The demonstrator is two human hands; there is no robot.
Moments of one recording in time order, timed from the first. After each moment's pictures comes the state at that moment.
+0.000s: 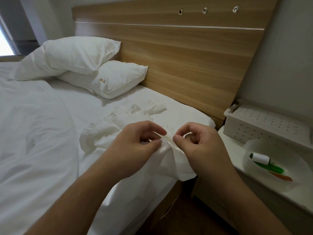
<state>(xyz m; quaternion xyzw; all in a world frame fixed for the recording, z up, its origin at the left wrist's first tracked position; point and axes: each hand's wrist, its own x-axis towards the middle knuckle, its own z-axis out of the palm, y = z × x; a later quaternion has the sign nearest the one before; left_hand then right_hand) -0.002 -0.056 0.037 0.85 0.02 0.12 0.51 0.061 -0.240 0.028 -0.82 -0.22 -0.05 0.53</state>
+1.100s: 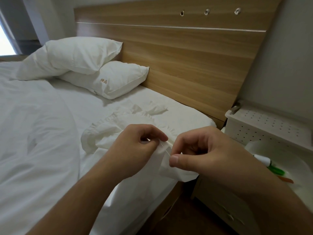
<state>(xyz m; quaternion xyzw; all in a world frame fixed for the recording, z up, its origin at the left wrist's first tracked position) -0.001 -0.054 0.036 0.88 0.01 0.15 0.45 0.037 -0.264 0.083 -0.77 -0.37 0.18 0.48</state>
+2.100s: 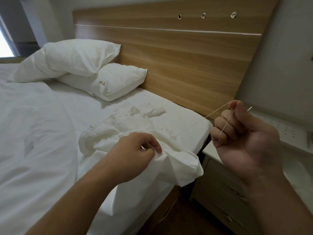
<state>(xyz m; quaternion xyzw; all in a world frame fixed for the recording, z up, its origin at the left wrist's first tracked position) 0.001 -0.054 0.035 0.92 0.06 0.06 0.38 0.081 -0.282 0.068 -0.35 -0.15 0.11 0.92</state>
